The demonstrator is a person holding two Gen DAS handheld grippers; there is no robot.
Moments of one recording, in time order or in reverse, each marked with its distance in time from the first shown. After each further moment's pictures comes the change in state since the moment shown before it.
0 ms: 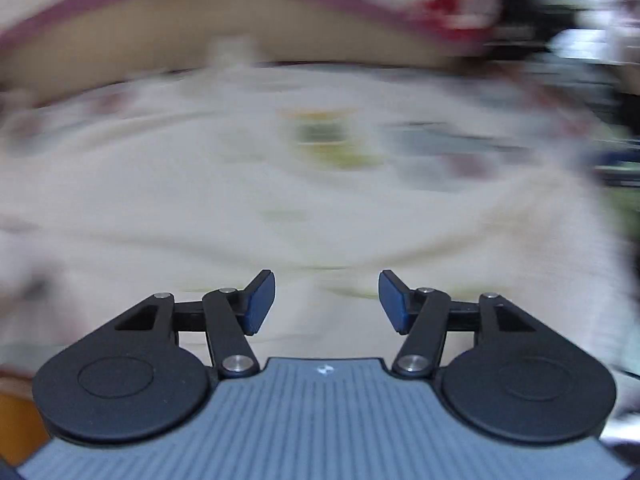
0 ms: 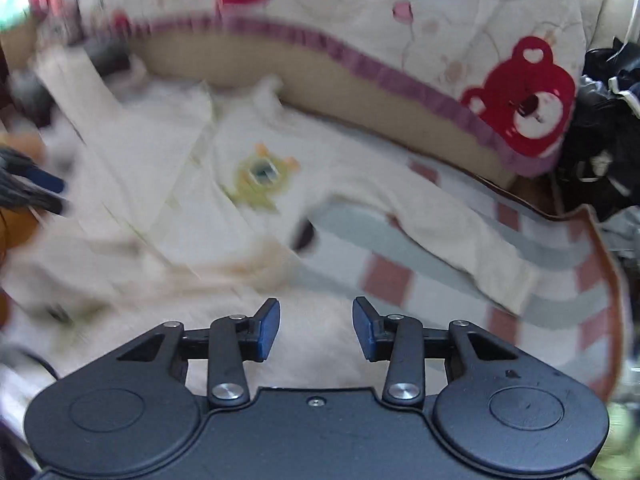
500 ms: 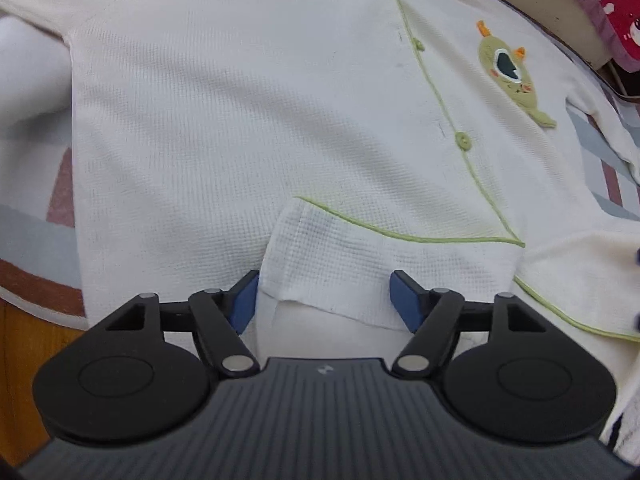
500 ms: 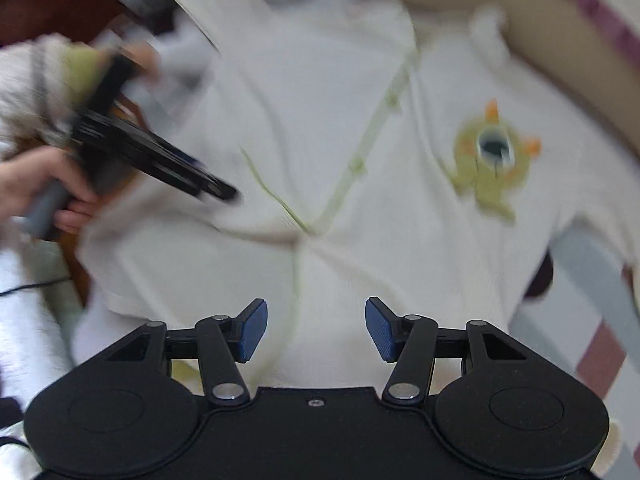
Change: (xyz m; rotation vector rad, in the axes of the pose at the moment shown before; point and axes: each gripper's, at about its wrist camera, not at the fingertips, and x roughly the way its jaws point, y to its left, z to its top) left arm 0.093 0.057 -0.013 -0.177 0.100 0.113; right arm 0.192 0.111 0.044 -0.253 0.440 0.338
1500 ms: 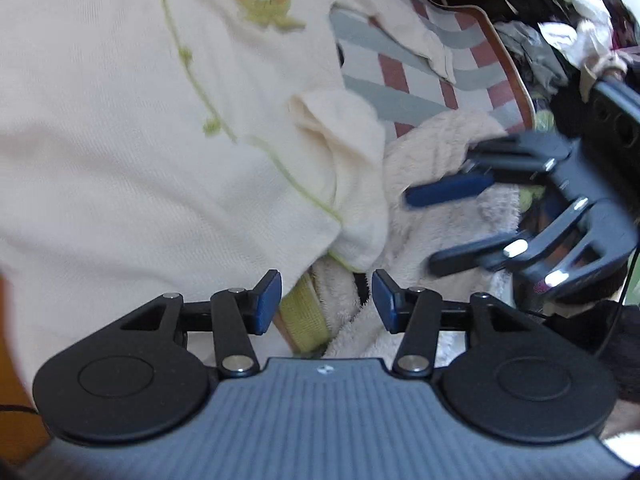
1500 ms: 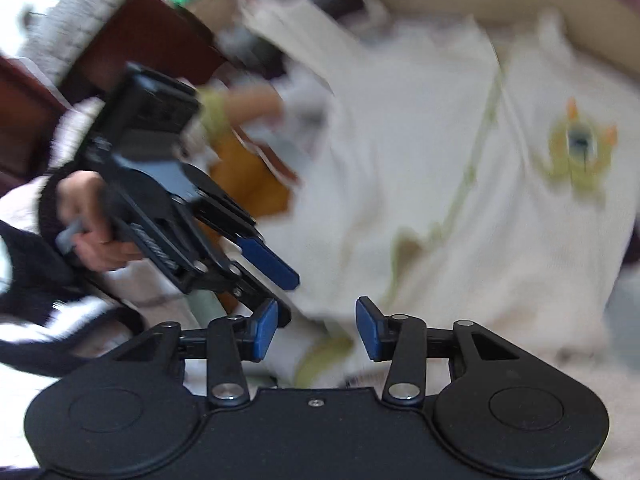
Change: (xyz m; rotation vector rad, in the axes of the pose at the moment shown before) left arm -0.137 -0.103 -0.021 0.202 0.265 -0.395; right arm -0.097 0.025 -0.037 -0.016 -0.278 0.388
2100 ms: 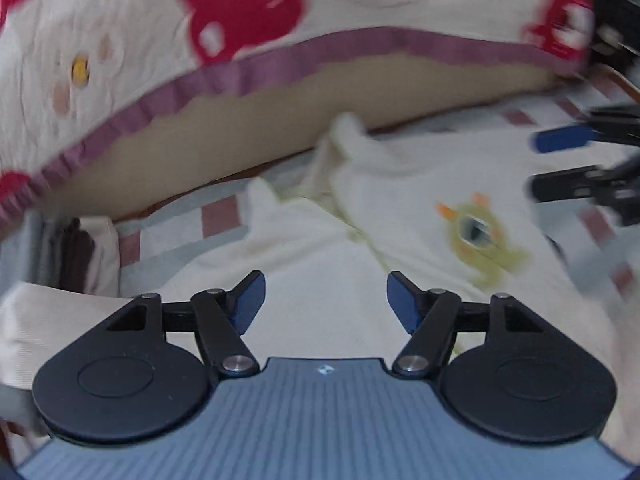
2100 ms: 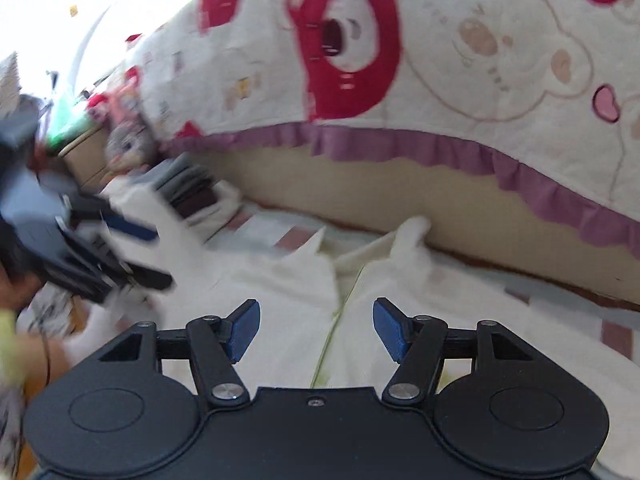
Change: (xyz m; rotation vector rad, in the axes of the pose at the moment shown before) left arm -0.062 0.082 0.214 0.211 -0.366 0.641; right arm 0.014 -0.126 0.160 0.100 -0.388 -0.448
